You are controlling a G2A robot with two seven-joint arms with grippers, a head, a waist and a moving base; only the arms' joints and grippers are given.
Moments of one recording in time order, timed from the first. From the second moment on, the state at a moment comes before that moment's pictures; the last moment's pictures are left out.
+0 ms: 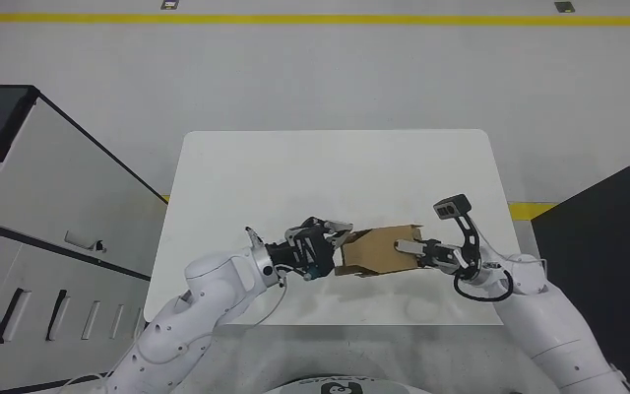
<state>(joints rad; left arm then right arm) 1.51 -1.08 -1.07 -2.05 1.76 -0.50 0.09 -1.51 -0.91 1.26 -1.53 0.82 -0.57 1.25</state>
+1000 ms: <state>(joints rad) 1.50 -1.08 -1.05 -2.05 1.75 -0.51 0.08 -1.52 -0.93 1.29 -1.53 0.81 -0.58 1.24</state>
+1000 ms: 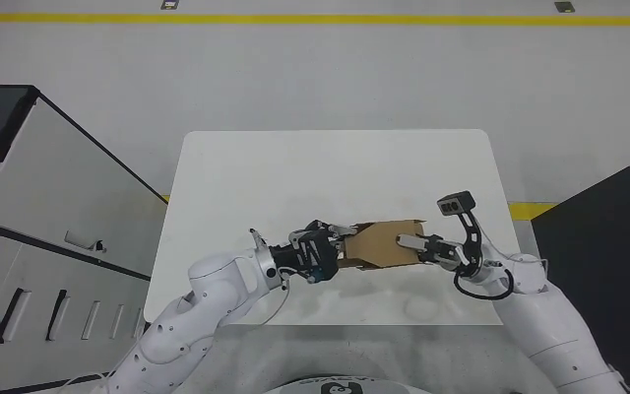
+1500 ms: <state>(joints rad) 1.50 -1.08 -1.05 -2.06 1.75 -0.51 0.08 -1.51 -0.93 1.29 -1.56 0.80 -0.50 1.32</state>
